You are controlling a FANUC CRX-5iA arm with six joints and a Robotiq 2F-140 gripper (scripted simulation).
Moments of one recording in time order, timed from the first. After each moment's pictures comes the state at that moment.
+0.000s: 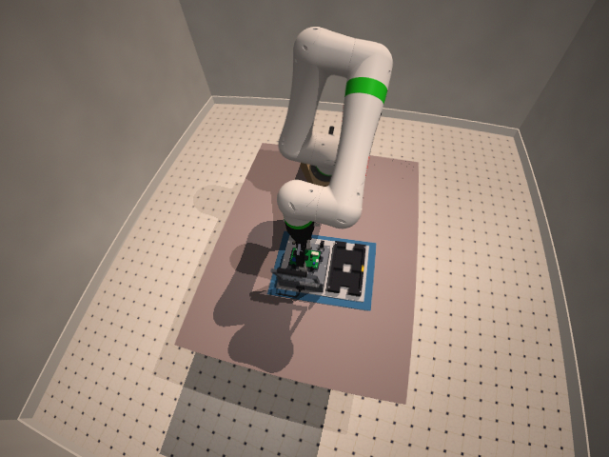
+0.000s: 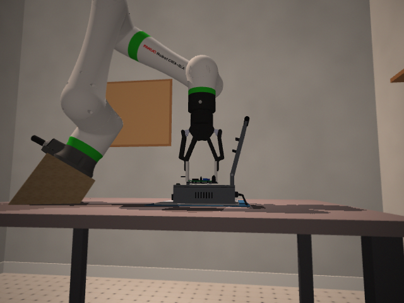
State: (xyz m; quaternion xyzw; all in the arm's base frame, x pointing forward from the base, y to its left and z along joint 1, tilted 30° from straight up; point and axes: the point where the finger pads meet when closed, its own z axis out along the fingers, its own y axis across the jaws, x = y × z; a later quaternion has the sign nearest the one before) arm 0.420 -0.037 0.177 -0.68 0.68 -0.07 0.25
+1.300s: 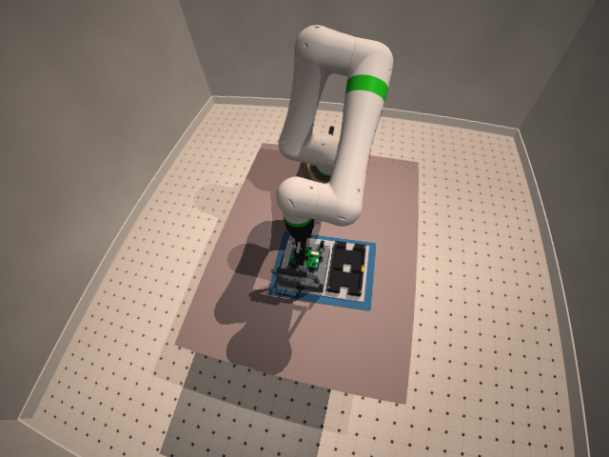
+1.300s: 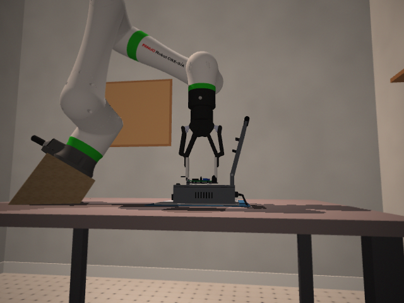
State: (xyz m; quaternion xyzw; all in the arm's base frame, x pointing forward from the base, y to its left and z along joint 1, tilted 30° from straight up) arm 0.414 -0.040 0.189 -0.68 0.68 -0.07 0.25
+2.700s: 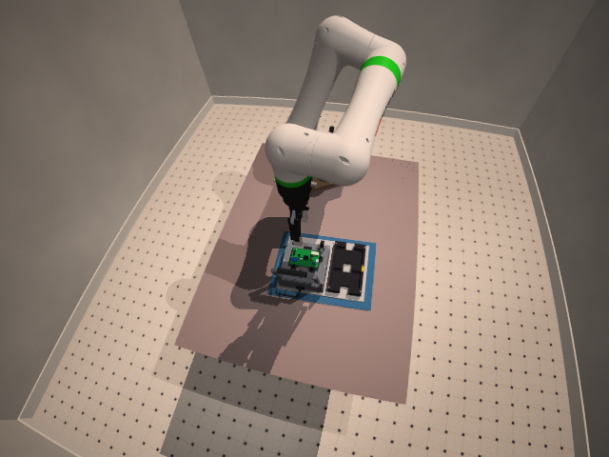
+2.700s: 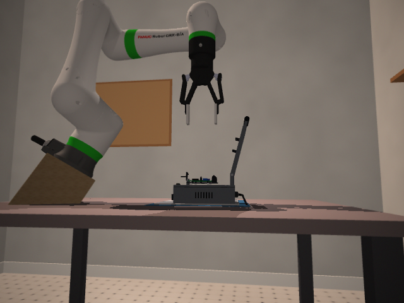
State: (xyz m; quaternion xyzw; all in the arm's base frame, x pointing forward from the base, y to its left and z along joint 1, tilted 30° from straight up) arm 0.337 -0.085 0.342 -0.68 0.68 -0.07 0.25
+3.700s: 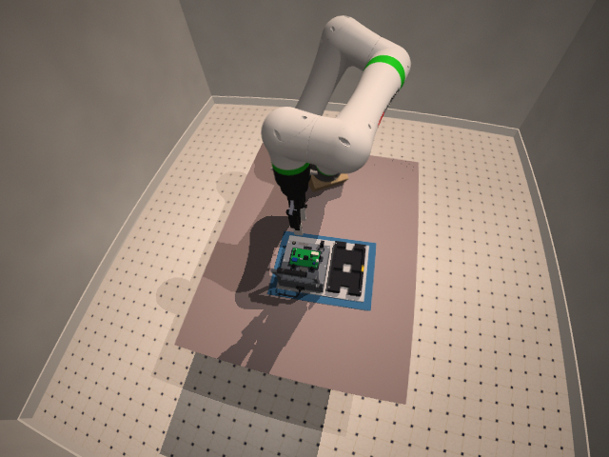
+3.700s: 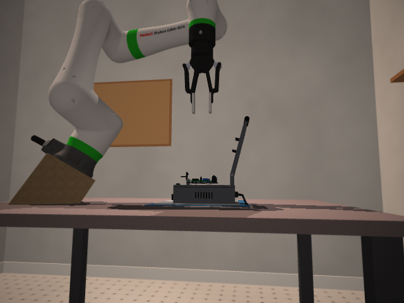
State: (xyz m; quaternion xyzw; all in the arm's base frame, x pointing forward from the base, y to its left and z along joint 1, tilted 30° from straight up) arm 0.318 -0.096 0.381 -0.68 0.68 -0.07 0.25
